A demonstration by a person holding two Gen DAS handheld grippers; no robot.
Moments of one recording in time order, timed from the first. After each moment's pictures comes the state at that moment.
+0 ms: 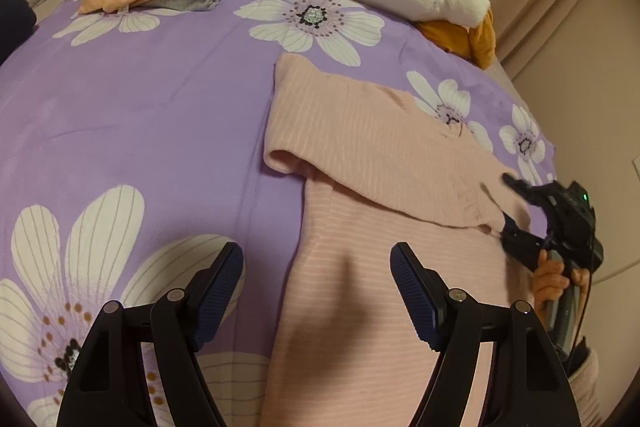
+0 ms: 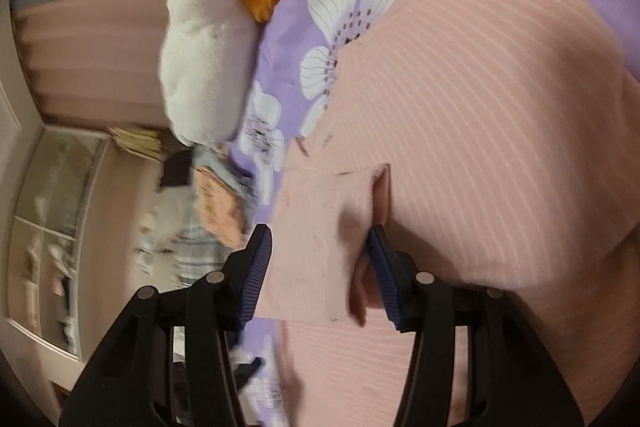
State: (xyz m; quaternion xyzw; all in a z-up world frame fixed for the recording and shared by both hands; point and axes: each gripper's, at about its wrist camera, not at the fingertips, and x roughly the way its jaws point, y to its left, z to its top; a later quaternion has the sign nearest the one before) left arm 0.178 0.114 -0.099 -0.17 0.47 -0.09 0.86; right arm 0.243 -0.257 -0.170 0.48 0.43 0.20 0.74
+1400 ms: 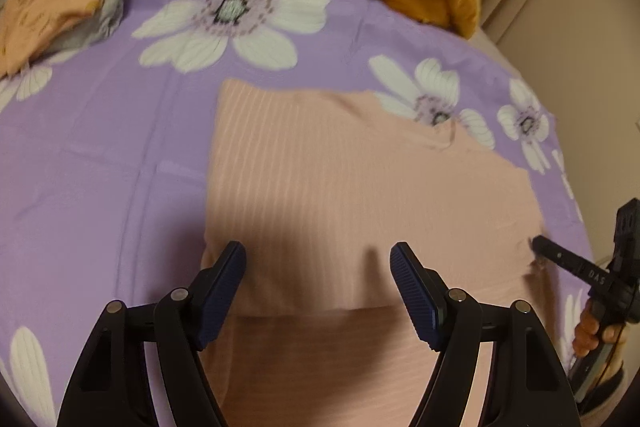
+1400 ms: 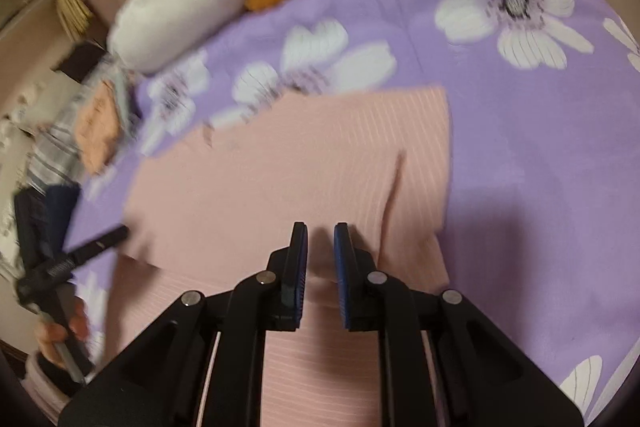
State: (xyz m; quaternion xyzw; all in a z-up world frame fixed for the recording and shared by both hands) left arm 0.279 0.048 -0.125 -0.11 0.48 -0.14 0.86; right arm 0.253 -0.285 -0.135 0.16 0.45 0.10 0.87
